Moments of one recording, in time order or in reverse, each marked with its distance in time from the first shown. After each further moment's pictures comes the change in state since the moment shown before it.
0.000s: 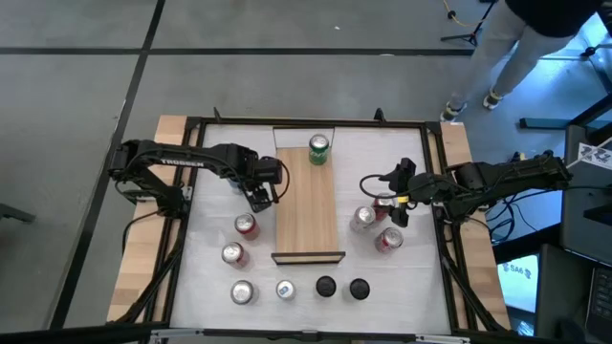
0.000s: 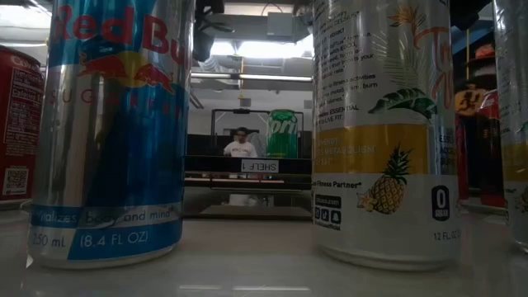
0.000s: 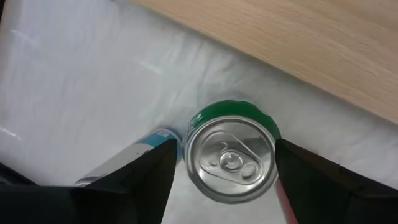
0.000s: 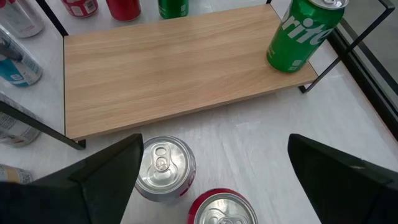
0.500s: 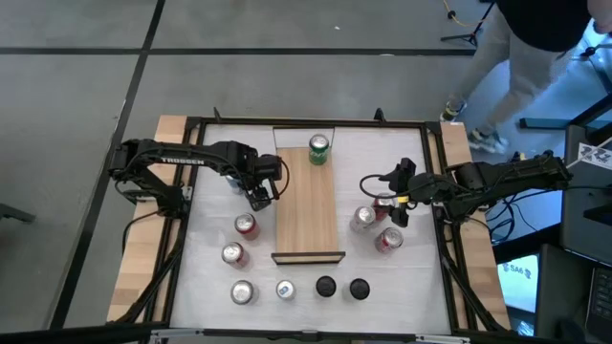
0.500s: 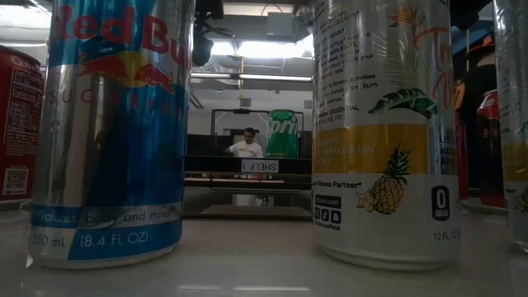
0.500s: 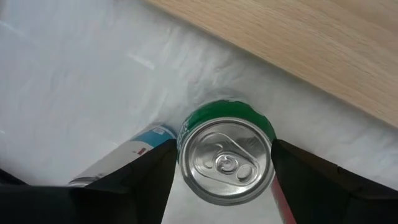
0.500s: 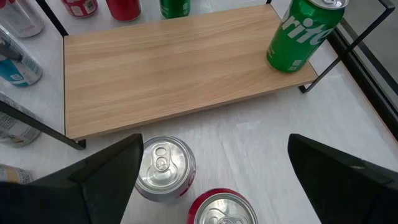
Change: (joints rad) left arm 0.028 -0.001 -0.008 0.007 0.046 -0.001; right arm 0.000 0.000 0.000 0.000 0.000 0.000
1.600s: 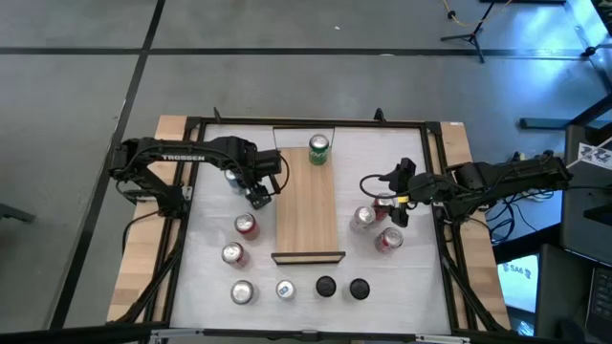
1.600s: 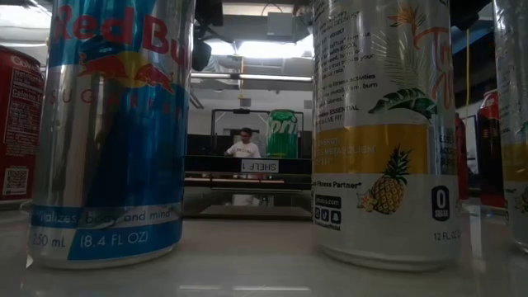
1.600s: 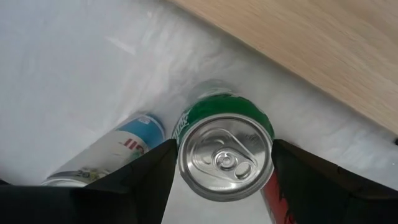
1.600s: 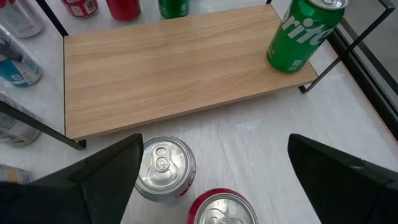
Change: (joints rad) left arm 0.050 0.000 -0.001 -0.010 0.108 -0.006; right arm 0.000 0.000 0.000 0.000 0.000 0.000
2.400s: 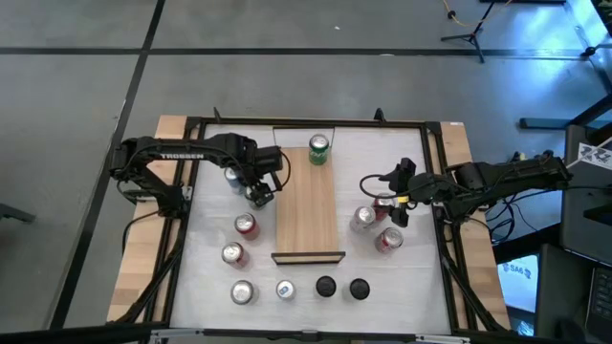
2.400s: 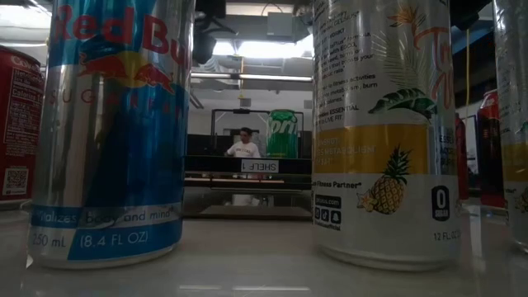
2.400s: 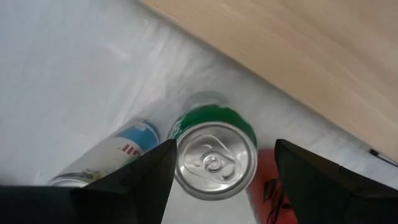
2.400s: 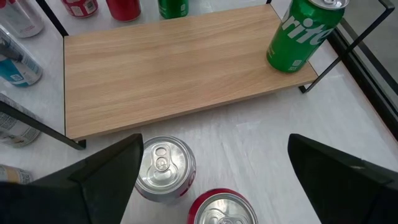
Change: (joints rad) left arm 0.006 0.000 0.055 -0.009 0.004 -0.027; right arm 0.000 0.000 0.000 0.000 0.000 0.000
